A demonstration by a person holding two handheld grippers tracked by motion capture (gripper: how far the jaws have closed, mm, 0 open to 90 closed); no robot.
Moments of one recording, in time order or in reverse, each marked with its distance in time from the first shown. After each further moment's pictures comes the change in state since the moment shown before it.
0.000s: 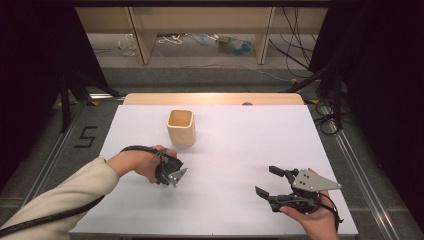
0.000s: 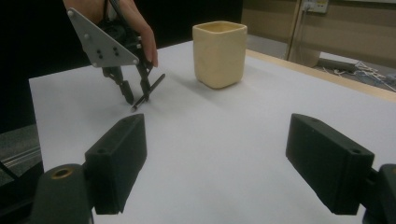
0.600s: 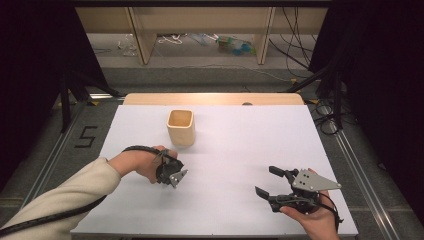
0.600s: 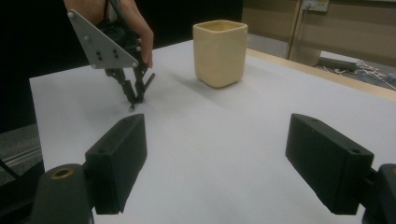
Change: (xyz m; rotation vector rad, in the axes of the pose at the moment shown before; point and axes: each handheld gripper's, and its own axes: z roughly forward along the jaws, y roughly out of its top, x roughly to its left) left arm 0.000 0.003 0.001 0.021 -0.037 0.009; right arm 0.000 0.000 0.000 -0.002 0.006 0.000
